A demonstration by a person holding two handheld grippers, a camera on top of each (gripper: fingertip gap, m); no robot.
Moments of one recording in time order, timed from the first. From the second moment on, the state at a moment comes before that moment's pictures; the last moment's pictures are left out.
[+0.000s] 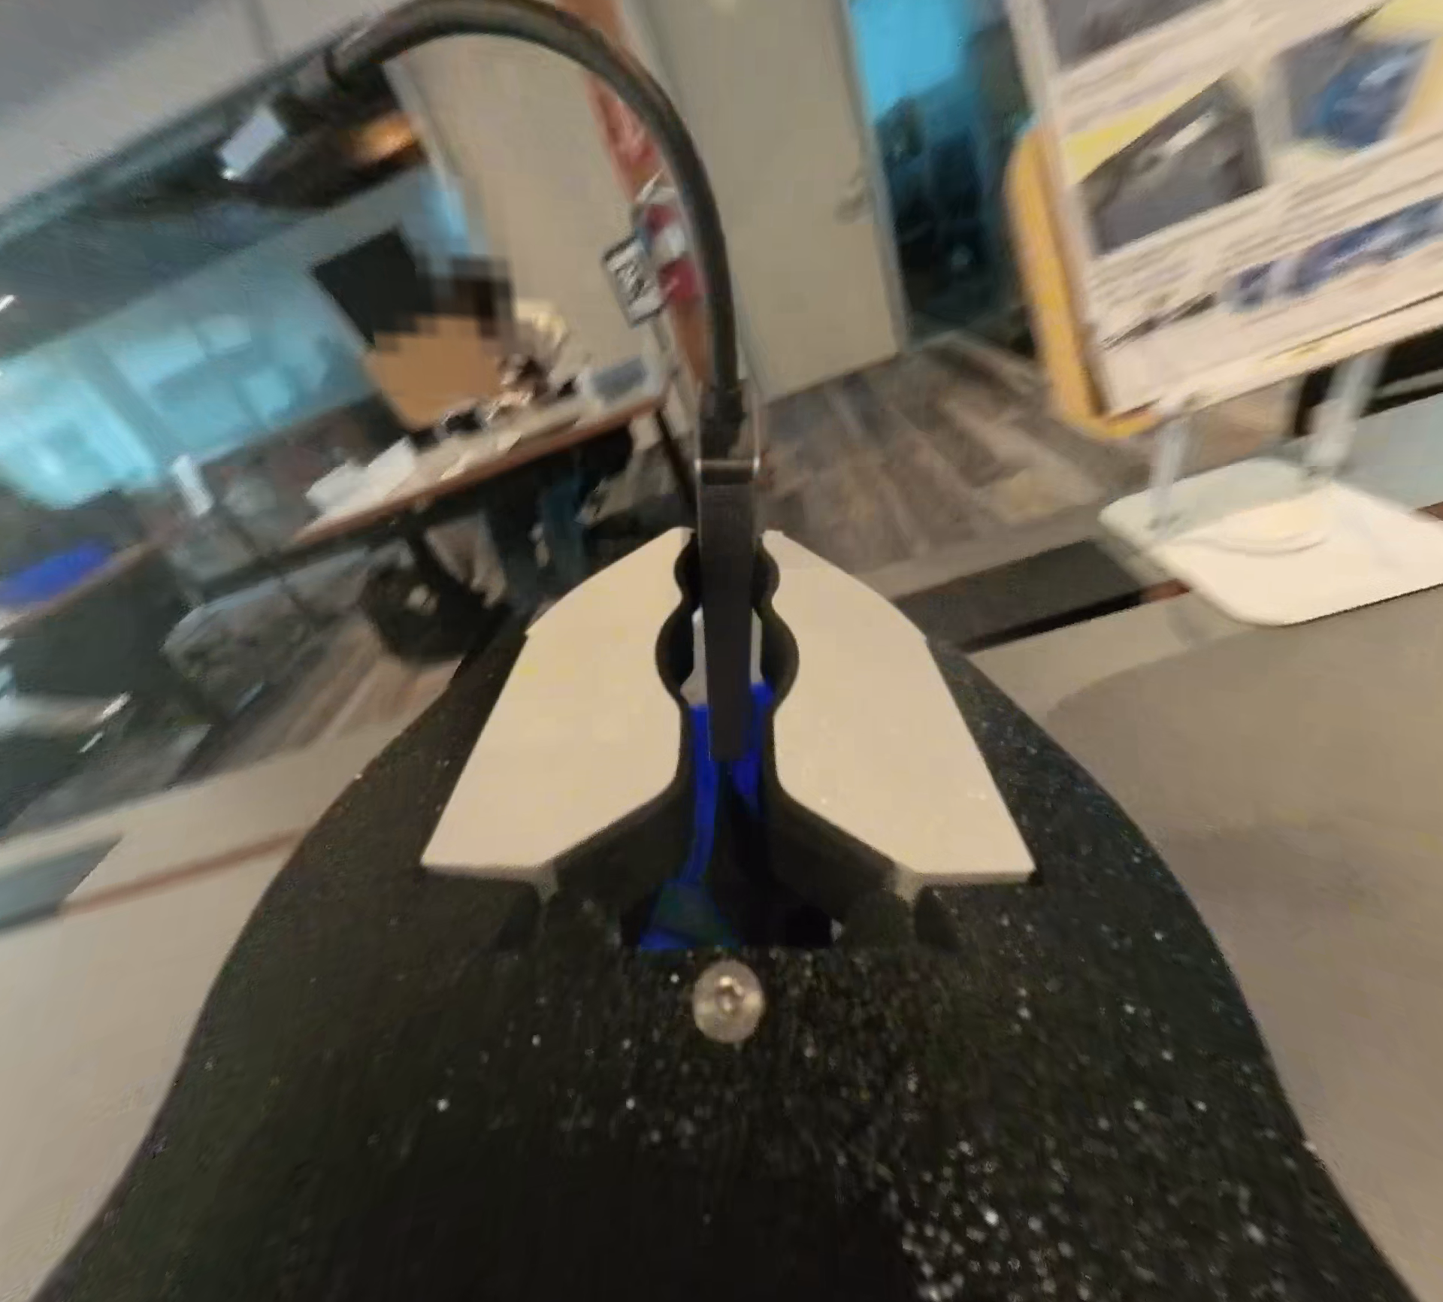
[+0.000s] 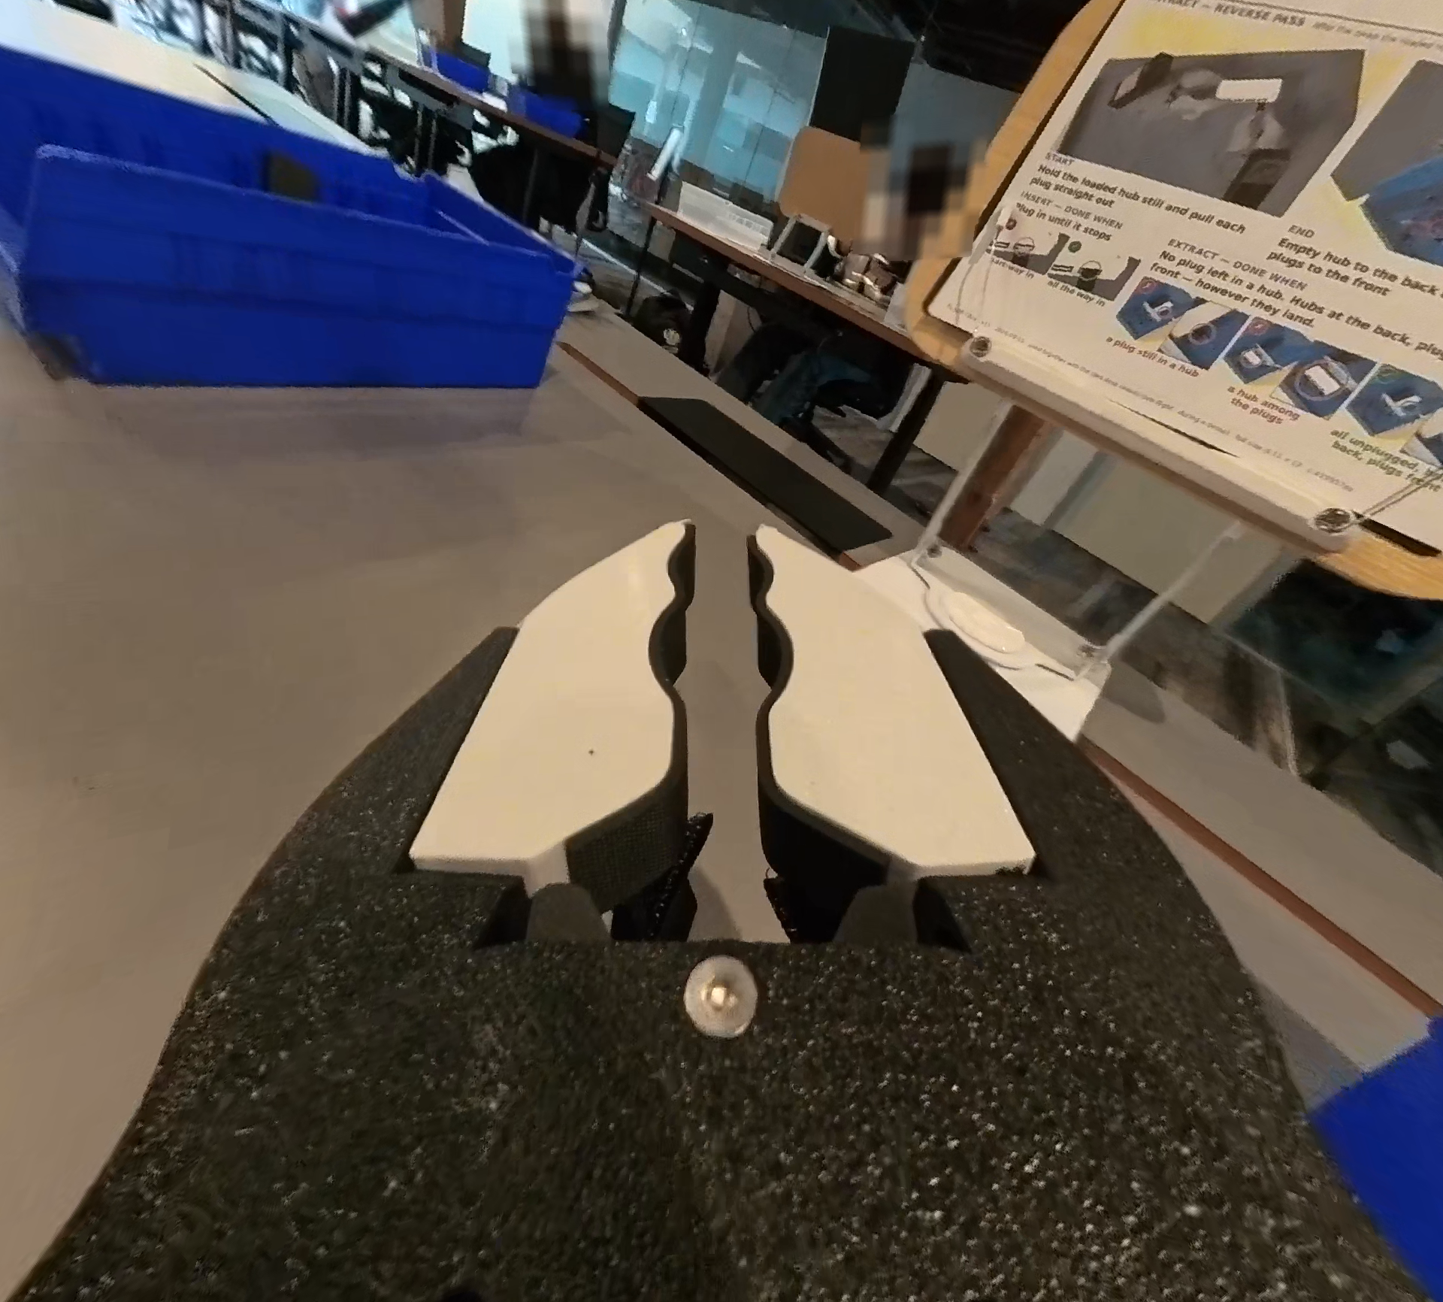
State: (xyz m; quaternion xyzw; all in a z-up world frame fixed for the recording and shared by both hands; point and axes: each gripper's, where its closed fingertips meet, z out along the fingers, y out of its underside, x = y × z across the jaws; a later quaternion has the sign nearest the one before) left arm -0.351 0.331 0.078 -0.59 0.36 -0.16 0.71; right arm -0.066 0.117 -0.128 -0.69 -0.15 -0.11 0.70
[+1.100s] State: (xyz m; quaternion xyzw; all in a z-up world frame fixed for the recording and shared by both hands) left arm -0.139 0.091 -0.108 -0.38 0.58 -0.65 0.30; right arm -0.139 0.089 -0.099 -0.59 -0.15 0.36 0.71
